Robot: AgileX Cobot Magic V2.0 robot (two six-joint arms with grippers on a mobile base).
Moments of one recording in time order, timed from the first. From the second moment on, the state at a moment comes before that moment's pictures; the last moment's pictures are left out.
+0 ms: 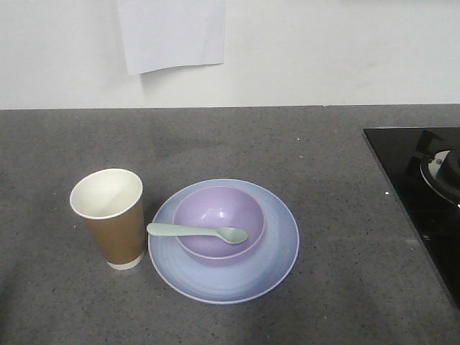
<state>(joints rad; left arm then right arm) 0.01 -0.01 0.02 -0.04 0.08 0.01 -0.01 -0.01 0.03 -0.11 0.05 0.13</state>
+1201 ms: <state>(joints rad) 0.01 -0.01 0.02 -0.04 0.08 0.01 -0.02 -0.01 0.03 -0.11 0.04 0.13</state>
